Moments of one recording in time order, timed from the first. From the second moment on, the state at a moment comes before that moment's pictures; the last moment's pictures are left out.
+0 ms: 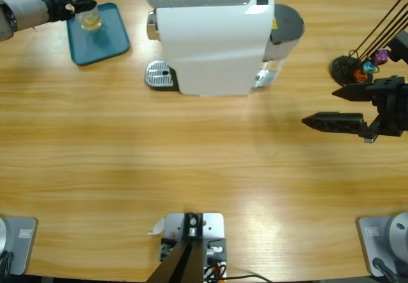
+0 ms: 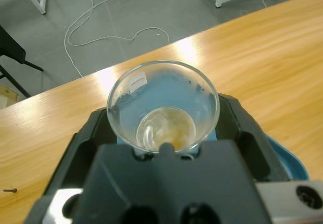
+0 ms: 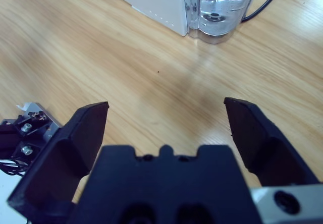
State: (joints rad) arm 0 -0.21 2.05 -0.90 -0.72 -0.12 0.20; arm 1 0.51 1.15 -0.65 0.29 0.24 0.03
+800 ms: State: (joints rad) arm 0 -0.21 2.05 -1.03 -0.40 -0.09 0.18; arm 1 0.51 1.15 -0.65 0.29 0.24 0.03
